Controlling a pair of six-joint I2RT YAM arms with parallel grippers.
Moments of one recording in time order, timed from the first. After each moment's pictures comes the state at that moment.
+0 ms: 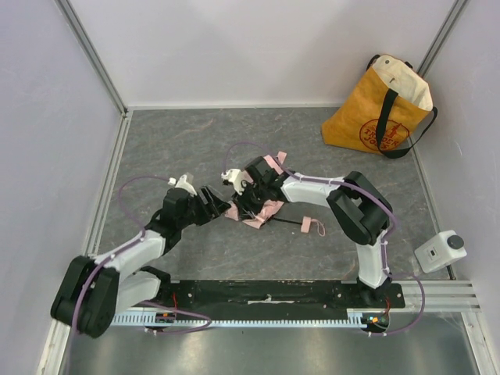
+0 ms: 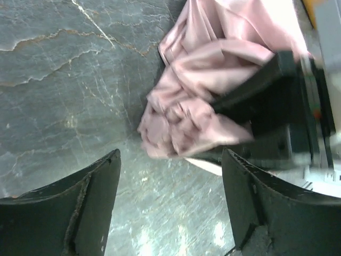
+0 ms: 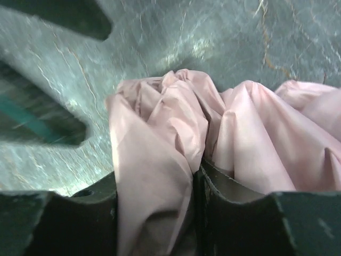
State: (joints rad) left arm -0.37 1.14 0.32 0.26 0.21 -0.82; right arm 0.81 1.99 1.24 -0.23 -0.40 -0.24
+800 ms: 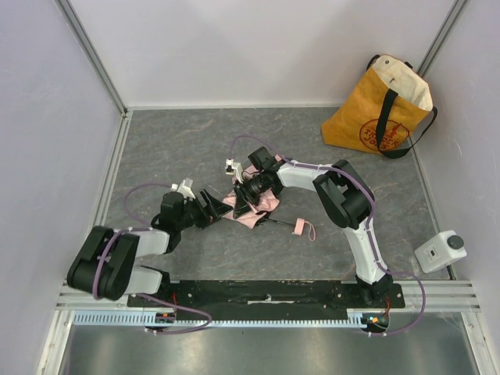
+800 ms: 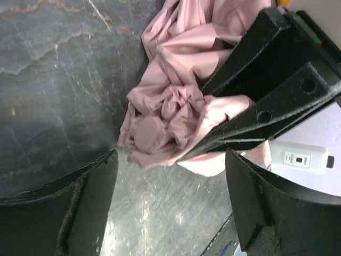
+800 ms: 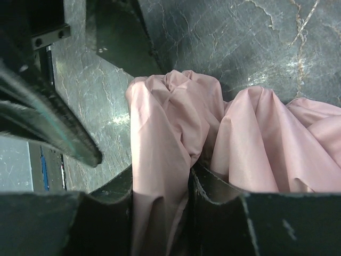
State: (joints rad) left arm -0.28 1.30 0.22 0.55 0.44 -0.88; right arm 0.69 2.23 1.47 -0.34 -0.90 -0.18
